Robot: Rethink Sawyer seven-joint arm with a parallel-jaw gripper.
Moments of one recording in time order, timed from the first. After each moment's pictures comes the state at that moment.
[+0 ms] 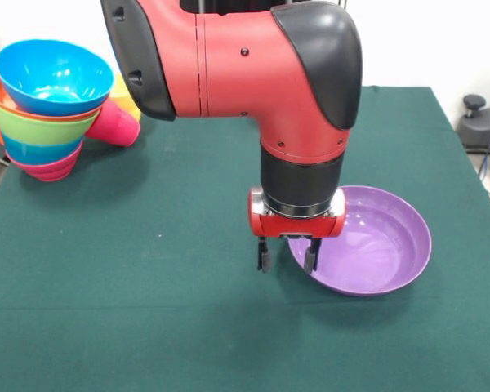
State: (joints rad) arm -0.34 -0.31 0.34 1.10 -0.42 0.82 1.85
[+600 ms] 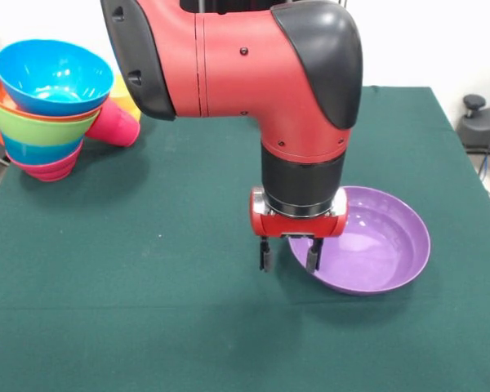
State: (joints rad) arm -0.34 -0.31 0.34 1.10 -0.41 0.82 1.85
